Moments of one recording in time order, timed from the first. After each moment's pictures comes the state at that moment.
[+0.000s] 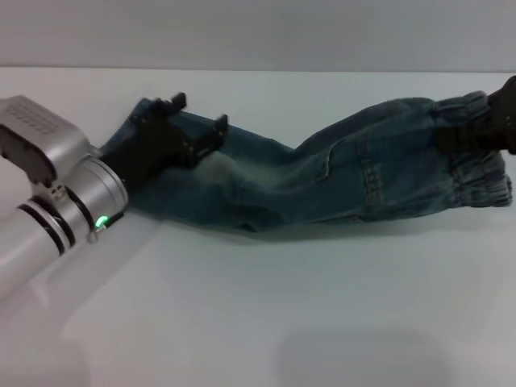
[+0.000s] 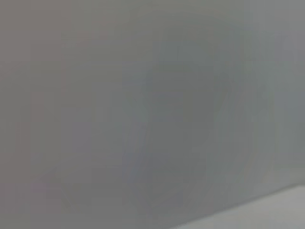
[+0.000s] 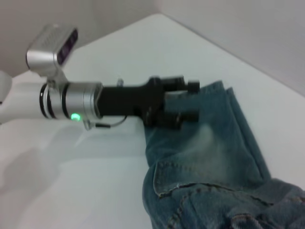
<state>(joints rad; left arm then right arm) -0.70 -2.08 0.87 -0.03 1.08 1.11 -0.52 0.73 2.01 -0.68 -1.37 -2.34 -1.99 2.11</state>
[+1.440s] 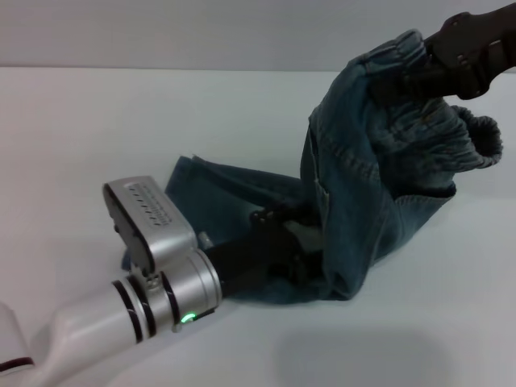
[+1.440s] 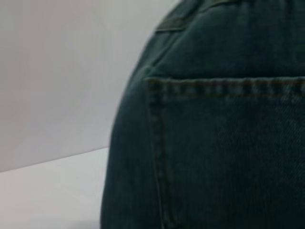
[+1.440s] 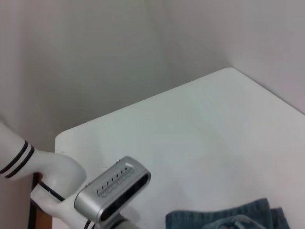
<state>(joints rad) -0.73 -2.08 0.37 -0.36 1.82 1.11 -0.41 0.89 1.98 -0.67 -1.20 -2.19 -2.01 2.13</state>
